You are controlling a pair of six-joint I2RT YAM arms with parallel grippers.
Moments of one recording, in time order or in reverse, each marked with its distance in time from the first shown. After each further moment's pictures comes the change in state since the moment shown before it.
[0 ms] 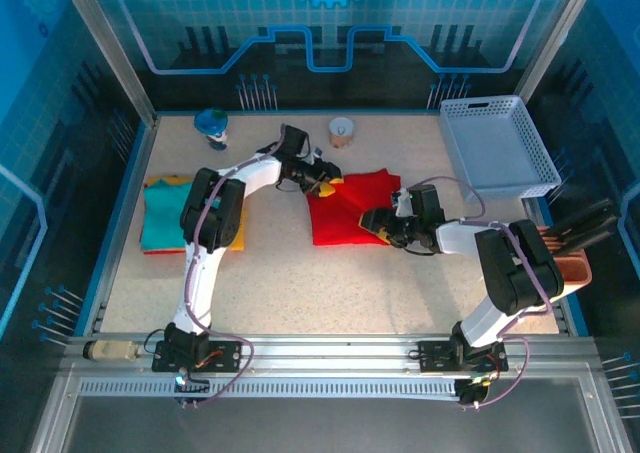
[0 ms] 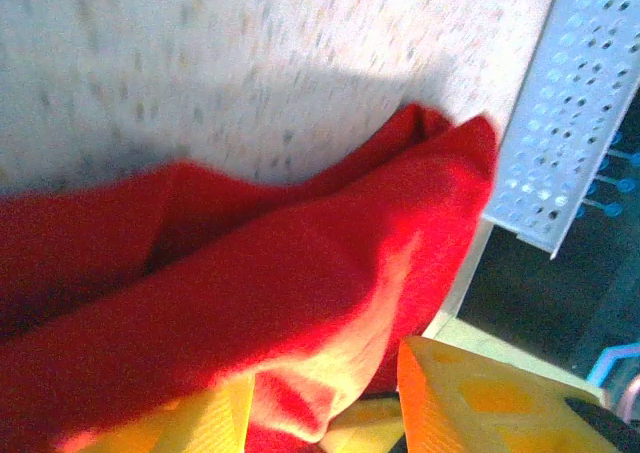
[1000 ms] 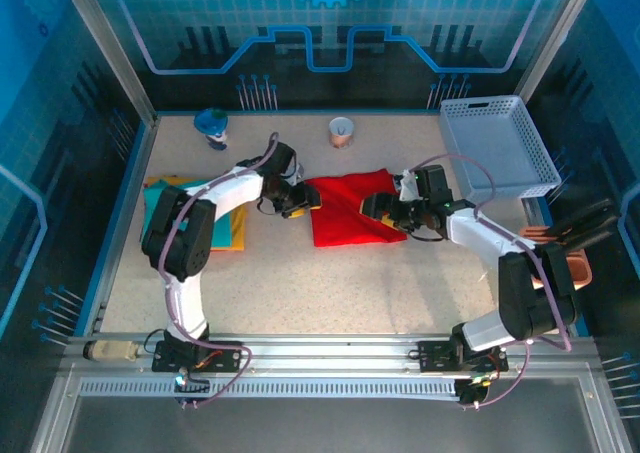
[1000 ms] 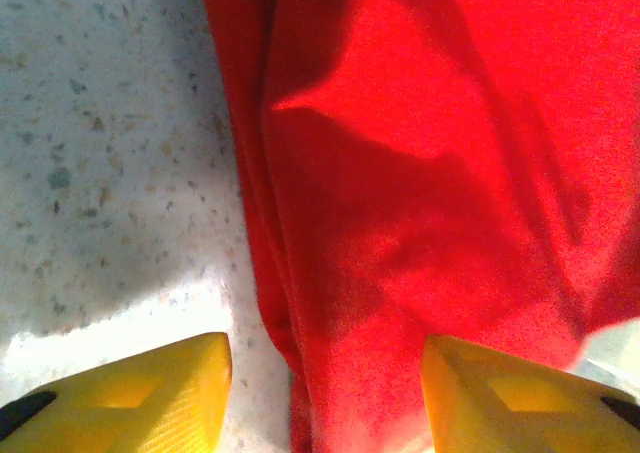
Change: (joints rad) left arm -0.076 -0.349 -0.420 -0.167 -0.359 0.303; right arm -0.005 -0.190 0.188 -0.423 0.016 -0.133
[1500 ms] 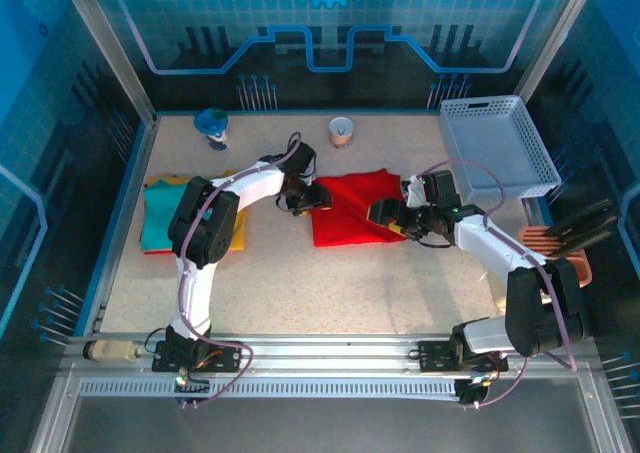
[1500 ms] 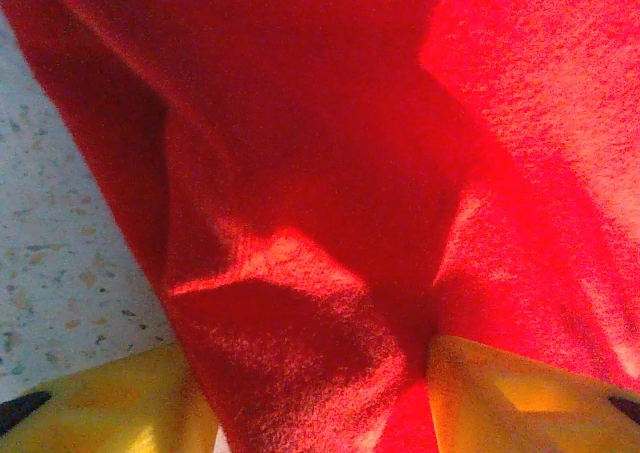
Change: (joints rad) left arm -0.051 0.135 0.159 -0.059 -0.082 0.001; right arm -0.028 -0.064 -0.041 -0.064 0.003 -0.014
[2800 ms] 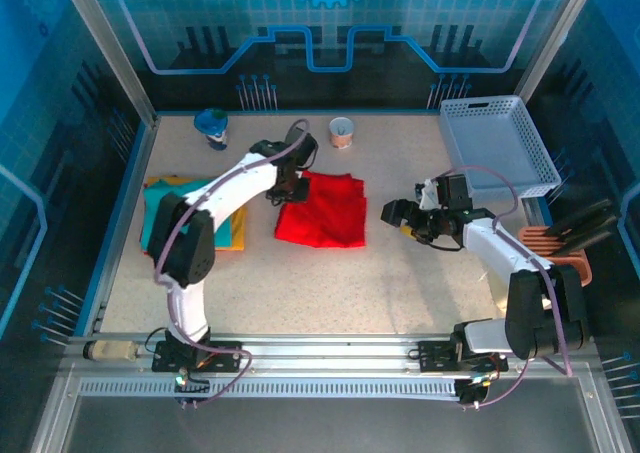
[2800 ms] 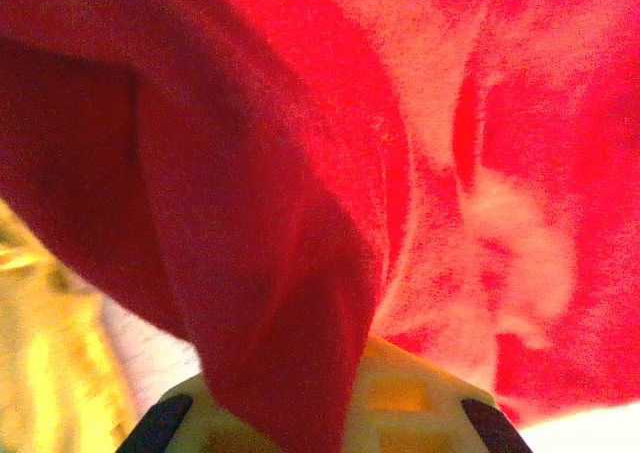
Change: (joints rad) left arm -0.056 -0.291 0.078 -0.405 -0.499 0.282; right arm -0.096 -0.025 -0.039 -0.031 -0.011 0.009
